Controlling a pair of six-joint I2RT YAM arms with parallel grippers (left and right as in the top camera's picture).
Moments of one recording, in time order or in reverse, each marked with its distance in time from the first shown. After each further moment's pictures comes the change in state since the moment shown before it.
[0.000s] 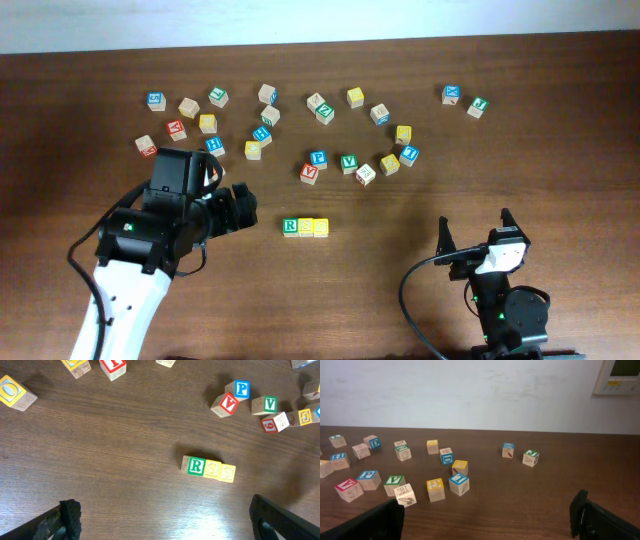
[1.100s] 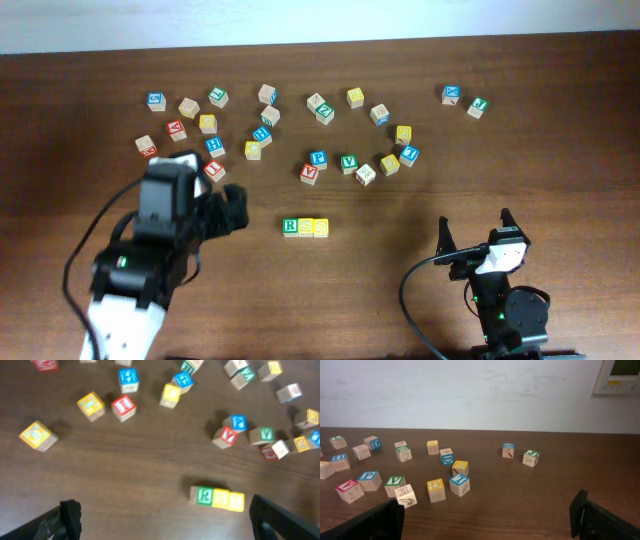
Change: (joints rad) left arm 0.028 -0.146 -0.152 0.204 -0.067 0.074; right arm 0.000 -0.002 0.000 0.000 0.000 0.005
